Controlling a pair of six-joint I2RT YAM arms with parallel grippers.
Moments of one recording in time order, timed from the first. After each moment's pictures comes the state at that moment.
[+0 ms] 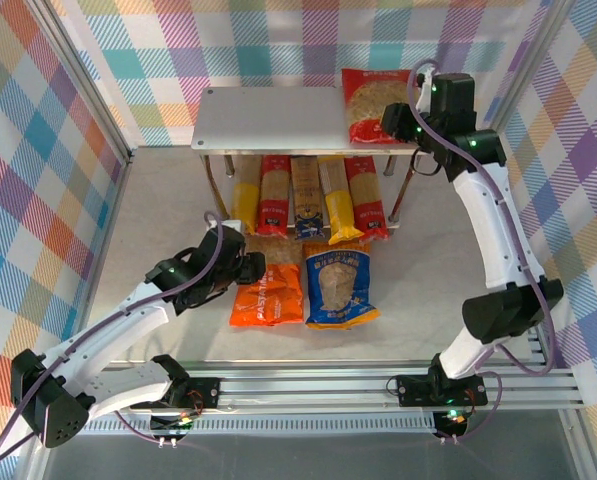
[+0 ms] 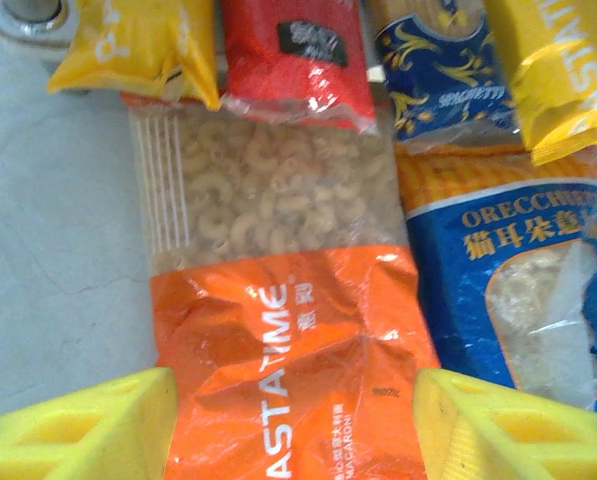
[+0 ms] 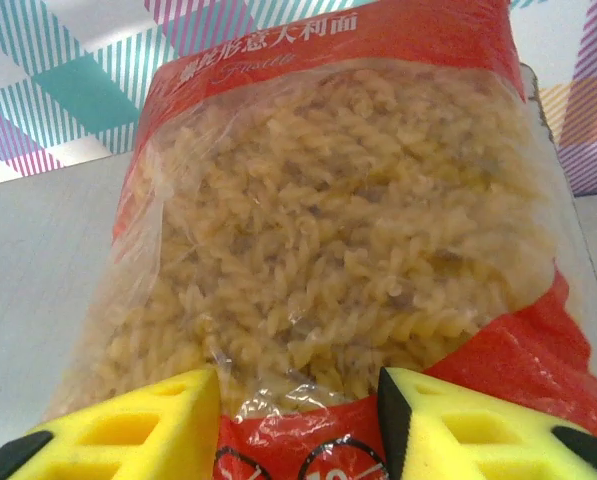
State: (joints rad) left arm -0.69 1.05 0.89 -0.69 -0.20 -0.59; right arm 0.23 1.63 1.95 -0.79 -0.08 0.35
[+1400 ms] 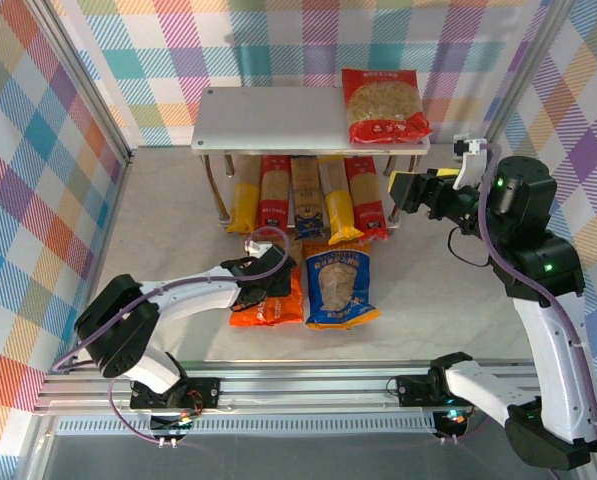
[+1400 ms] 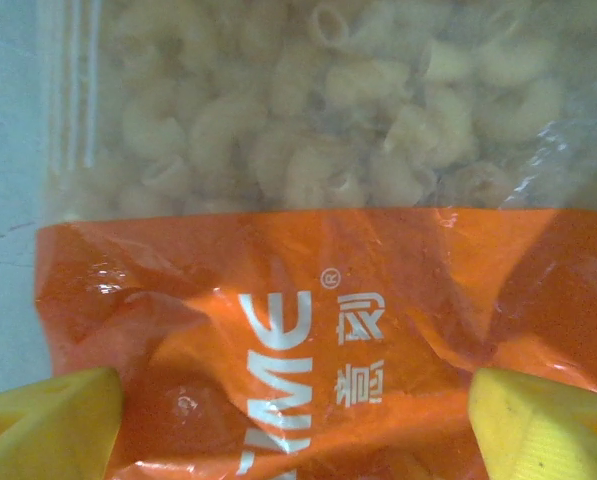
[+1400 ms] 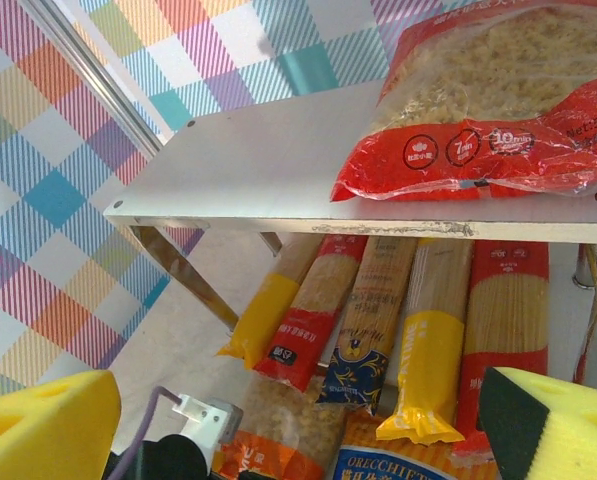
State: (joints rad) left arm -0.83 1.54 0.85 -0.47 -0.38 -0.77; right arm 0.29 0.99 1.54 -0.81 -0.29 0.33
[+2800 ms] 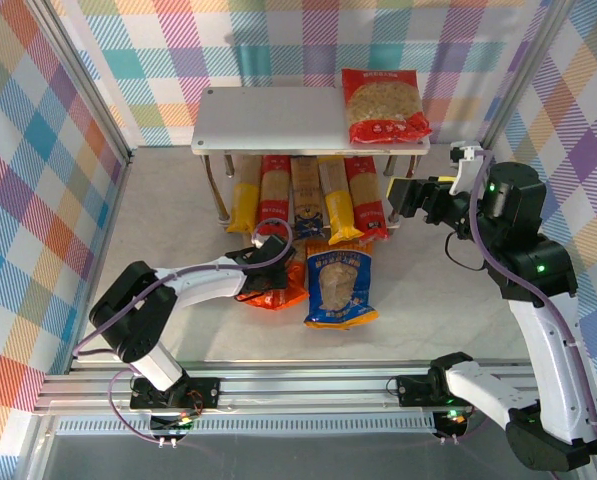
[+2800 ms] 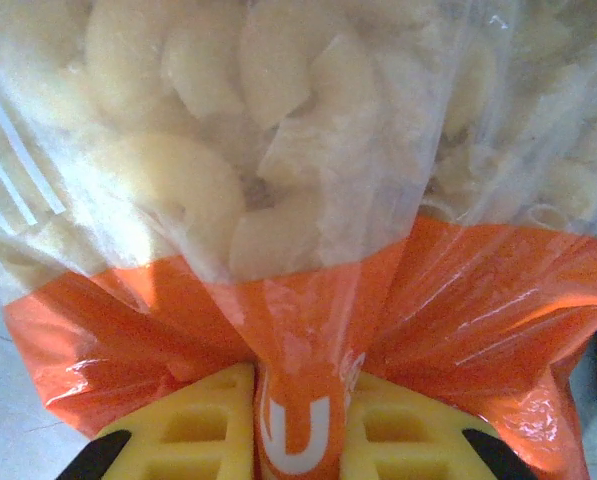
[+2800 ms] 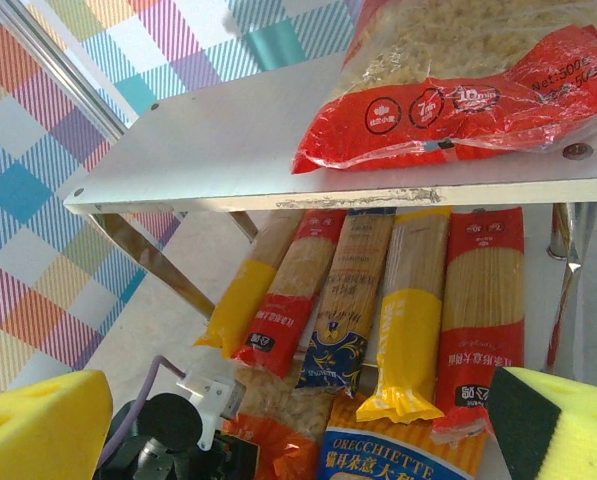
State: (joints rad) left arm -0.76 1.62 0.88 -0.37 -0.24 -0.68; right arm 0.29 0.97 1.47 -0.80 -0.25 0.34
